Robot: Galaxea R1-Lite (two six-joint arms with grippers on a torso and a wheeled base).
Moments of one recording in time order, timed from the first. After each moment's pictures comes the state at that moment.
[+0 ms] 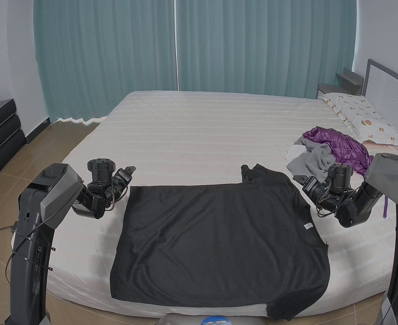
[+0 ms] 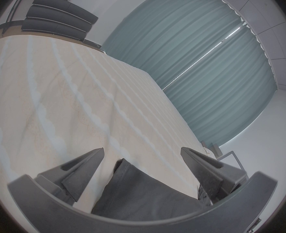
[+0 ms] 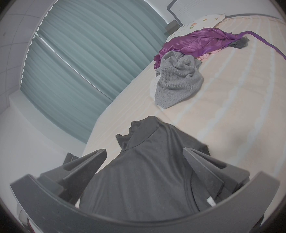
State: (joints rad) left arm -0.06 2.68 -1.56 -0.75 -0.01 -0.89; right arm 0.06 2.40 -0.98 -1.00 0.09 0.77
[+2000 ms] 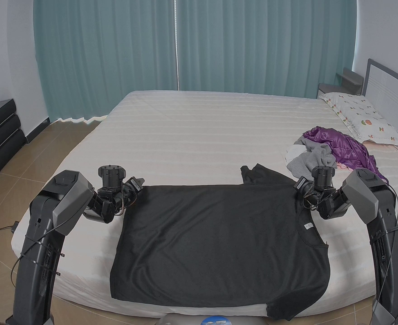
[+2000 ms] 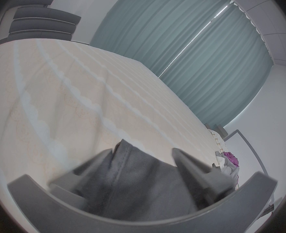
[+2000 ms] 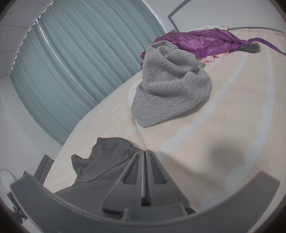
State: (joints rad) left arm -0.11 2.76 -1.65 -0.70 -0.04 -0.74; right arm 0.01 2.79 -1.61 -0.77 -0.05 0.66
